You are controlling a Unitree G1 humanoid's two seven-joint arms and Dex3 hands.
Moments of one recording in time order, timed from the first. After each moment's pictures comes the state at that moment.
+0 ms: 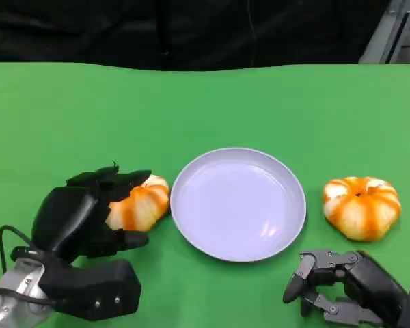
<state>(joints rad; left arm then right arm) -0.38 0.33 -0.31 0.82 0.75 -0.61 0.51 -0.08 -0.16 0.12 0.61 0.01 -0.75 0.47</state>
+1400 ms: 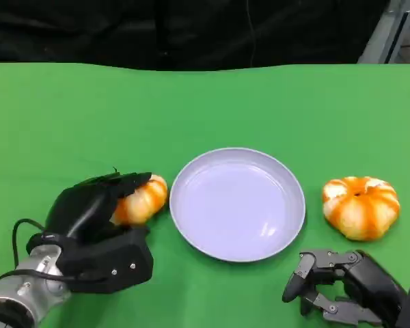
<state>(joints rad) -0.58 0.25 -0.40 1.20 0.64 -0.60 0.47 -0.07 -0.16 0.13 0.60 0.00 -0.75 0.45</state>
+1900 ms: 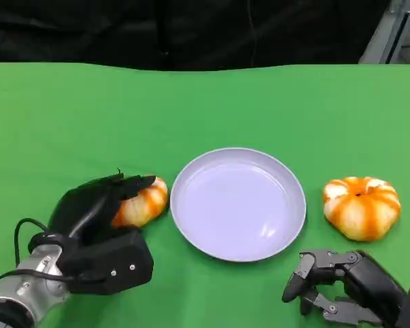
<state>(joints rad) -0.58 0.25 -0.41 1.20 0.63 -0.62 0.45 -0.07 -0.16 0.13 0.60 0.00 -0.75 0.45</state>
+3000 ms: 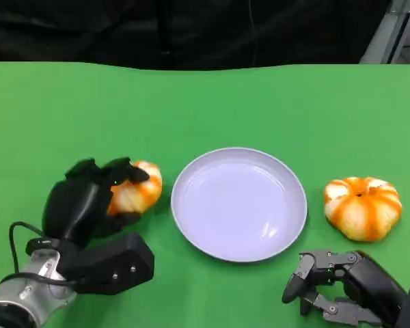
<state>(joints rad) -0.56 0.25 -0.40 1.15 0.64 -0.64 0.70 -0.07 -0.16 0.13 0.60 0.00 -0.75 0.46</state>
